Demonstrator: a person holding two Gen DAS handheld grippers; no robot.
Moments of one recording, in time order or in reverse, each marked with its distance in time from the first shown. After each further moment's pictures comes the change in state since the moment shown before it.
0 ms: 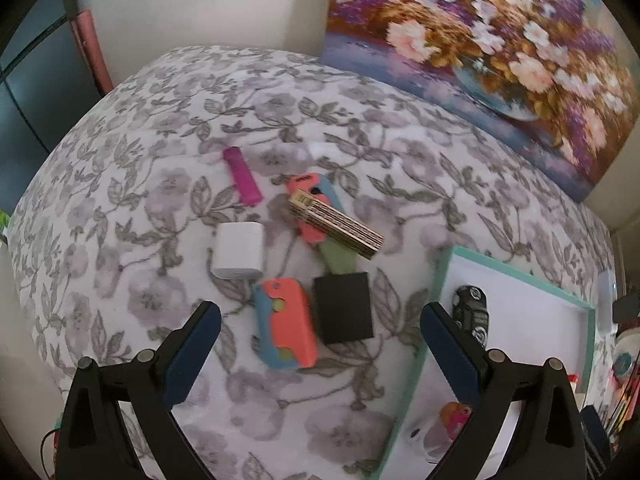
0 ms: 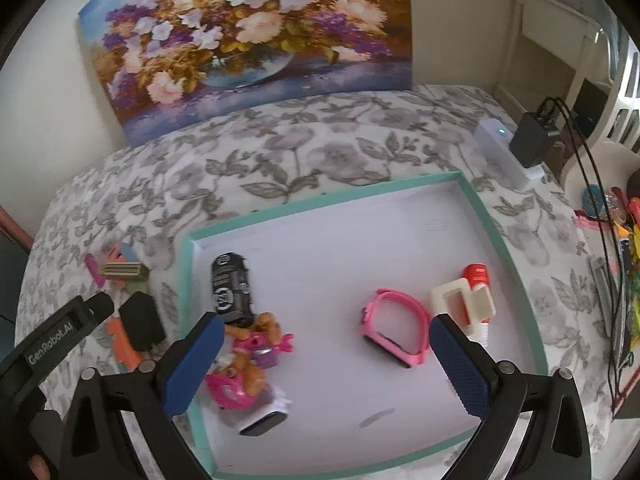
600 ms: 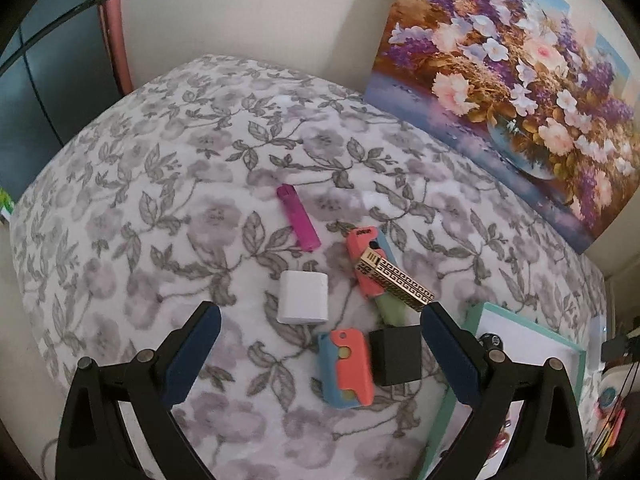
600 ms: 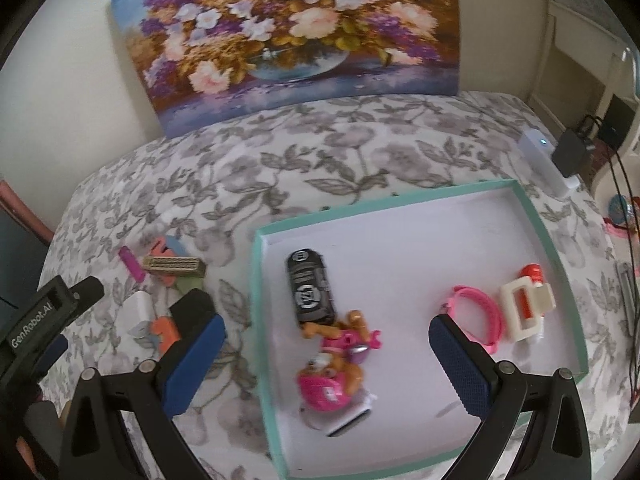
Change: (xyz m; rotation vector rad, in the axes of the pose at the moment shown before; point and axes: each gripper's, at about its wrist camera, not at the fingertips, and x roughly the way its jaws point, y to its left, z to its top) left arm -0.014 0.060 0.028 -0.069 -0.076 -0.019; right arm -0.002 0.061 -0.003 -0.033 0.000 0.069
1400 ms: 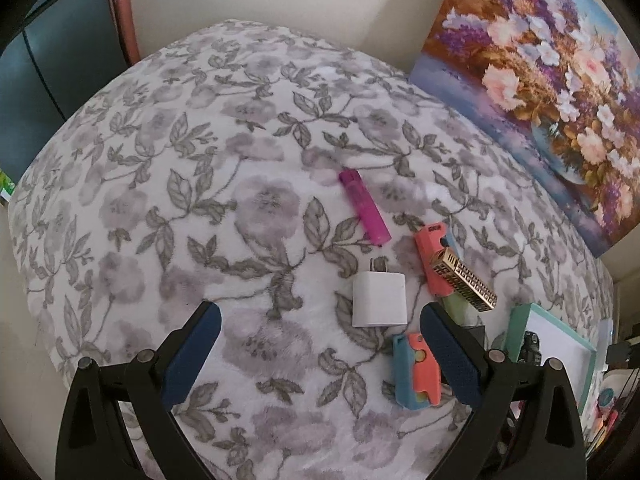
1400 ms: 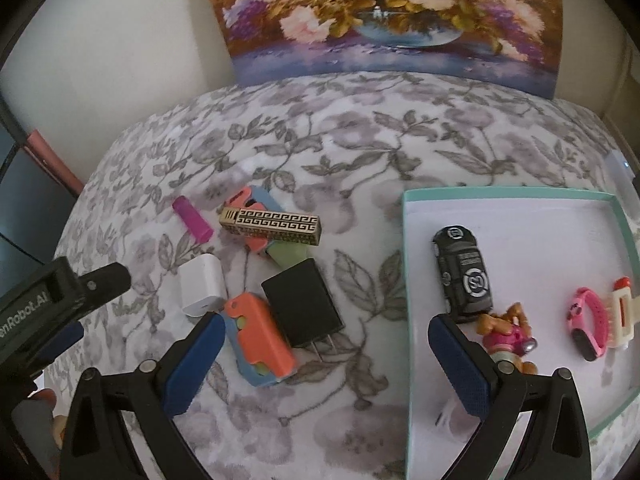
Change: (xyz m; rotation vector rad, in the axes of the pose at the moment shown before) left arm 0.029 0.064 0.016 -0.046 0.126 0.002; right arm 0.048 0.094 -0.020 -0.137 0.065 0.113
